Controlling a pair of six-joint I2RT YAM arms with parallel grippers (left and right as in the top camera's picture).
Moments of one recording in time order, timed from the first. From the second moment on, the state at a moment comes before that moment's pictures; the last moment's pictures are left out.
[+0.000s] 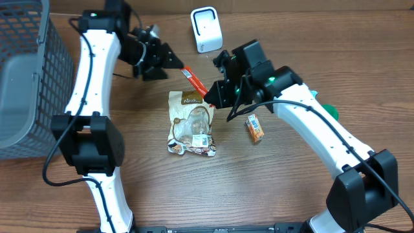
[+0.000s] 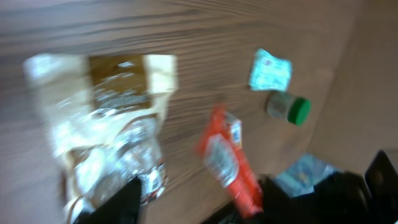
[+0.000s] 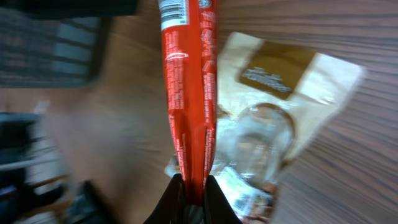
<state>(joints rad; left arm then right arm) -0.06 2.17 2.14 -1.43 0.72 -0.22 0.47 1.75 1.46 -0.71 -0.58 0.31</state>
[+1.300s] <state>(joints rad) -0.05 2.17 2.14 -1.39 1.21 0.00 0.20 1.74 1.46 -0.61 -1.17 0.27</state>
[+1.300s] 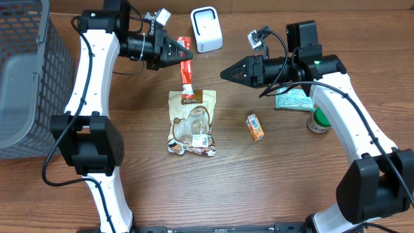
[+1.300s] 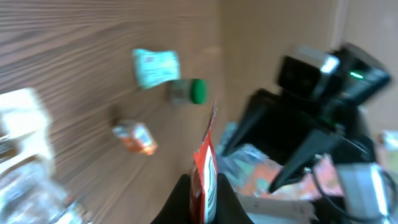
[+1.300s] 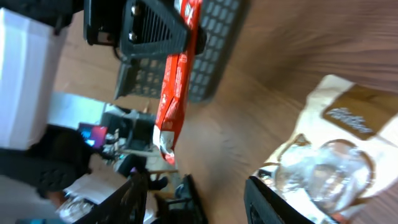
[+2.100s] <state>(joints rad) -0.16 2.17 2.14 -1.31 1.40 0.06 0.32 1.74 1.46 -0.55 -1.17 0.26</state>
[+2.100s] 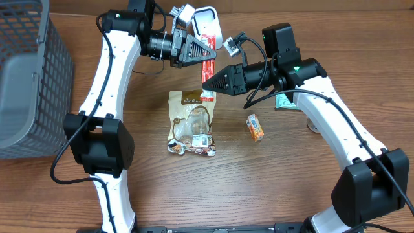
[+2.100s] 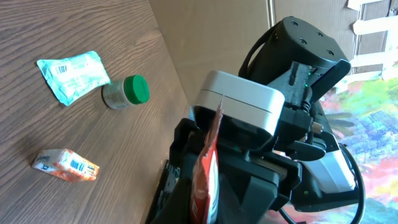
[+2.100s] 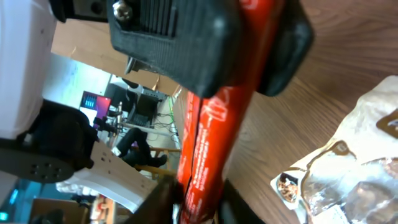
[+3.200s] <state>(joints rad) 0.00 2.17 2.14 -1.21 0.03 -0.21 0.32 1.74 1.55 -0.78 -0.23 -0.19</state>
